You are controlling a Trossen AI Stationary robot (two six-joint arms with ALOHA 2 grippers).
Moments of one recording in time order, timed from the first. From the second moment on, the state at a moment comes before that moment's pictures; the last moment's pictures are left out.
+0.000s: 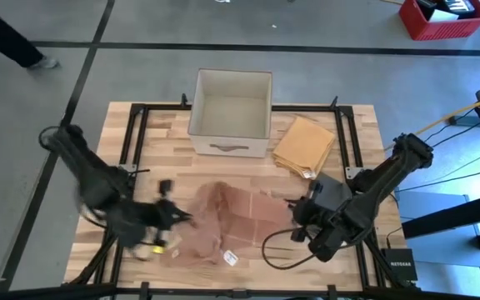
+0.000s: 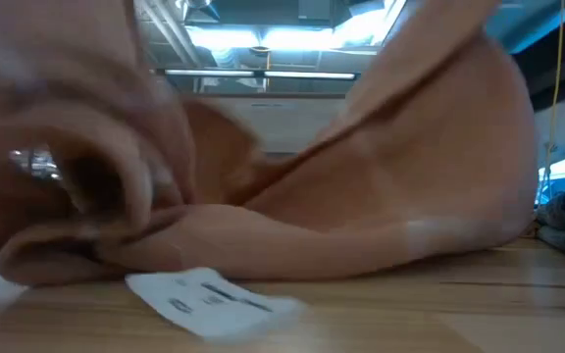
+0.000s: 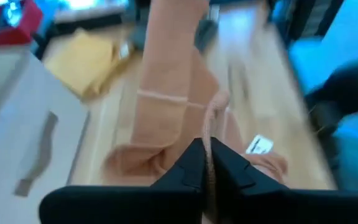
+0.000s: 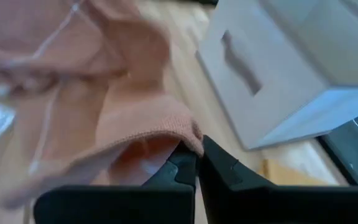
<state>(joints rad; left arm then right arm) -0.75 1.38 1.45 -0.92 -0.67 -0.42 0.77 1.49 1.23 -0.95 0.94 0.79</state>
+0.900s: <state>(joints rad) -0.85 1.25 1.46 -1.10 -1.01 -0.71 0.62 1.43 1.31 -1.22 0.44 0.94</state>
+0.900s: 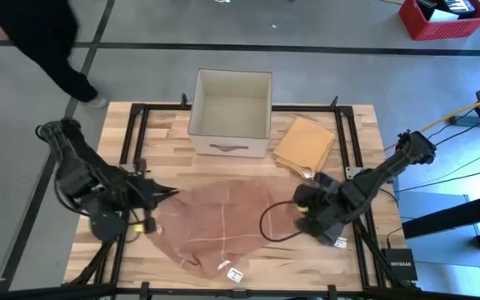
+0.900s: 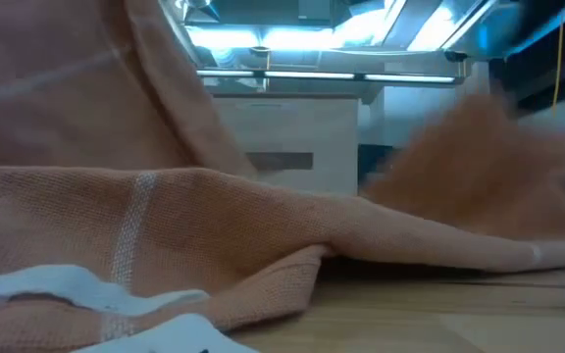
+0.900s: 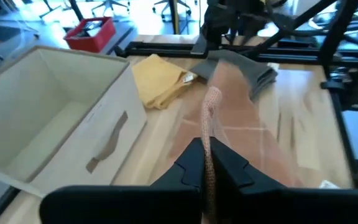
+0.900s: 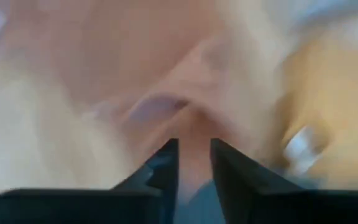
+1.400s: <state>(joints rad) -0.63 1.46 1.46 -0.66 -0.83 -0.27 0.56 1.49 1.38 -0.30 0.60 0.16</state>
